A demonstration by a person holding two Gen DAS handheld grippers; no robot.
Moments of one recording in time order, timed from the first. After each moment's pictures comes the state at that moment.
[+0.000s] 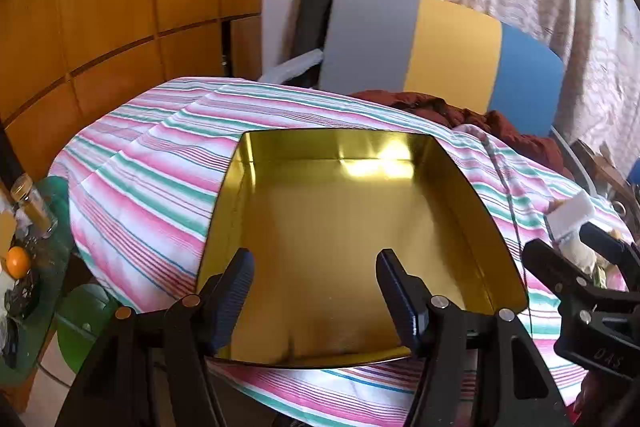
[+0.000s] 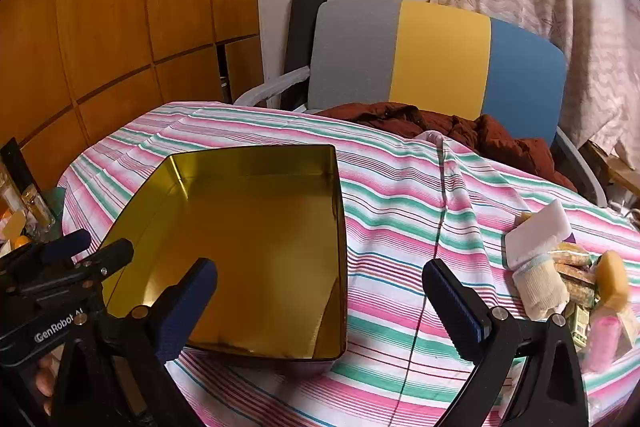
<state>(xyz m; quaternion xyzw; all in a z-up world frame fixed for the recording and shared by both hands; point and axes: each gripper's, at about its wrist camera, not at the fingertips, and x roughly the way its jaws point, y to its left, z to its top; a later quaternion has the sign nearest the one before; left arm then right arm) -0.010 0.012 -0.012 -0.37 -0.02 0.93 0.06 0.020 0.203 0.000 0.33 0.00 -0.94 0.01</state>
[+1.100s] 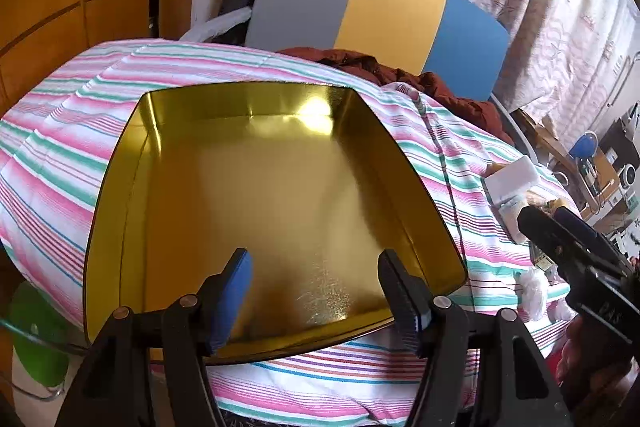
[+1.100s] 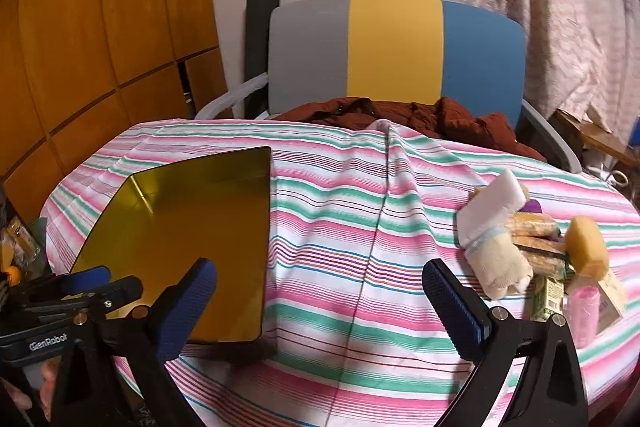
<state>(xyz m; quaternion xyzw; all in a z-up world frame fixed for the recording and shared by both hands) -0.022 0.043 -0.030 -0.44 -0.04 0.88 0.18 0.038 0.264 0.000 0.33 -0.05 -0.94 -0.04</state>
